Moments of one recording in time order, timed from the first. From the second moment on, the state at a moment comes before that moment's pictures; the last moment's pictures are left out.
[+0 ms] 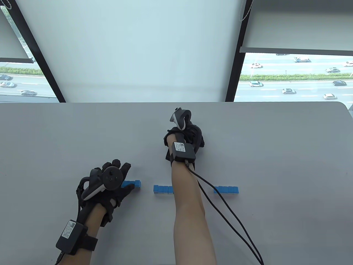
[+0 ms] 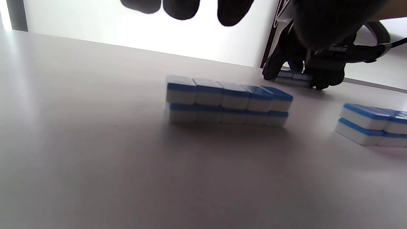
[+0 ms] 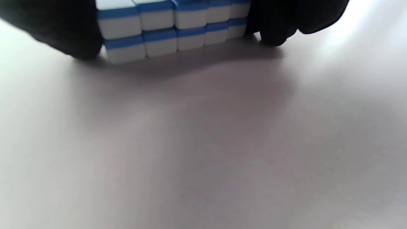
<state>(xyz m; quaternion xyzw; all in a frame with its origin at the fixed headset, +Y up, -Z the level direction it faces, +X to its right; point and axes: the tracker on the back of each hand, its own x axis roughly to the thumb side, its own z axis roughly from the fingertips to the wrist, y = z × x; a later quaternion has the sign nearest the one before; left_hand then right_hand) -0.261 -0.731 -0.359 -0.08 -0.09 0.07 0.99 0.012 -0.713 -0.546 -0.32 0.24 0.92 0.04</state>
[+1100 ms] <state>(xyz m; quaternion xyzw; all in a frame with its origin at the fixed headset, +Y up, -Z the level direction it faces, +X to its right) -0.267 -0.730 -0.357 -0.08 -0.08 0.09 0.99 0.067 -0.606 -0.437 -0.20 0.12 0.97 0.04</state>
